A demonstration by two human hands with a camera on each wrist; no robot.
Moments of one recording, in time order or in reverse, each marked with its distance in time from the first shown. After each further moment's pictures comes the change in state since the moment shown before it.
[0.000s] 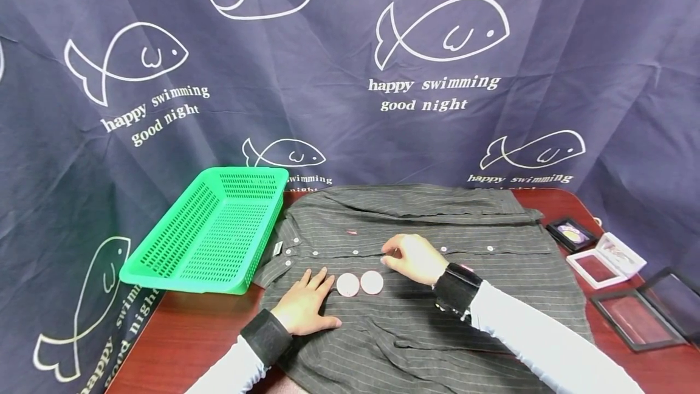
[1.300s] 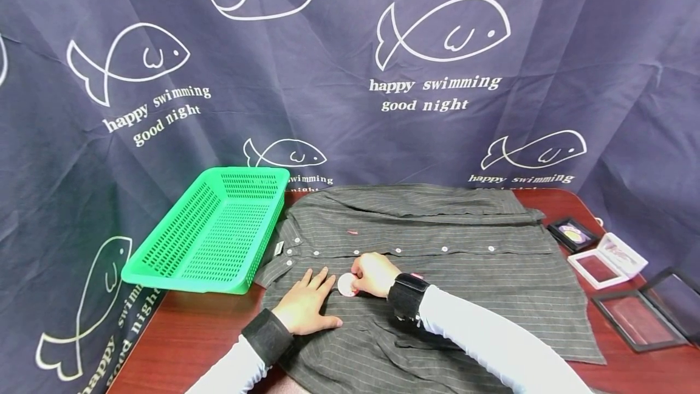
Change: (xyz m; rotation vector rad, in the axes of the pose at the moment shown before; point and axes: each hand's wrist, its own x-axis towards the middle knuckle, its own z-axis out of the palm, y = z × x) left_hand -0.003 0.005 -0.005 0.008 0.005 0.015; right_hand 0.027 -0.031 0.073 0.012 -0.148 0.051
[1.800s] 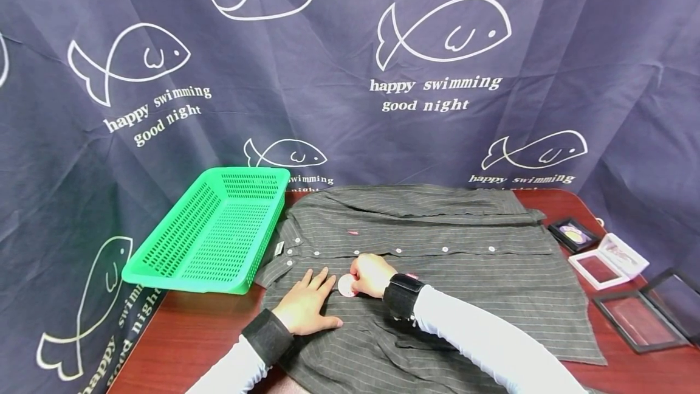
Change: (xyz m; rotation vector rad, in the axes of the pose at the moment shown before) left_hand -0.001 0.001 -0.001 -0.006 0.002 0.000; right_hand 0.006 -0.002 0.006 -0.076 -0.024 0.003
